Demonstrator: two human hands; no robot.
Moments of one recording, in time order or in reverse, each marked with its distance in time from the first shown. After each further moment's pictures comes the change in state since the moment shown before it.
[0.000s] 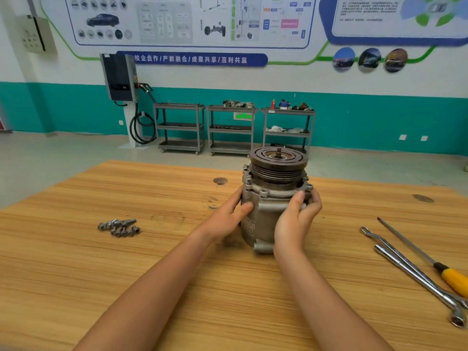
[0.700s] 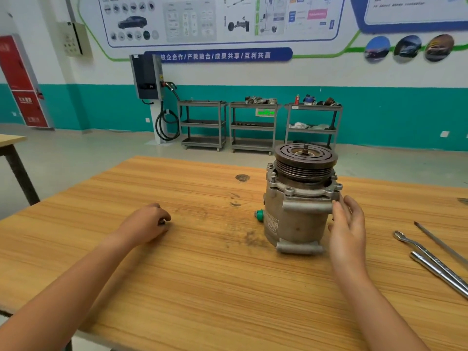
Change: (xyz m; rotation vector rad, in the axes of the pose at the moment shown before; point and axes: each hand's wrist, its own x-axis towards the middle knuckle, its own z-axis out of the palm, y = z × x) left_hand -0.088 -0.063 -0.157 1.111 0.140 -0.373; right_hand 0.009 -0.007 -0.048 -0.075 -0.219 0.058
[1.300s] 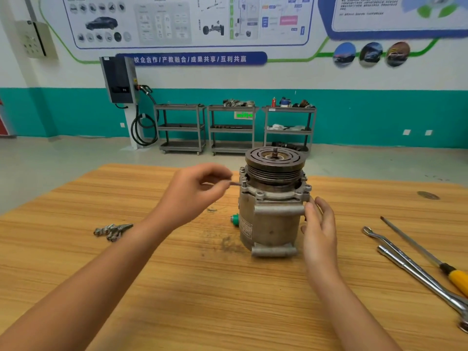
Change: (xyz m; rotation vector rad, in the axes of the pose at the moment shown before) left_hand -0.021 0.163 -0.085 -0.834 0.376 0.477; right_hand -0.001 -0.001 -0.005 -0.007 -0.012 0.052
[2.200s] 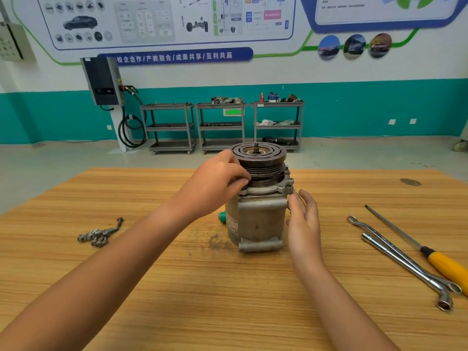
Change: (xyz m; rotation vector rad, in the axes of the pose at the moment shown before) left_hand 0.032 0.022 0.040 0.452 -0.210 0.178; right_hand -0.002 -0.005 -0.003 0.039 -0.036 0.005
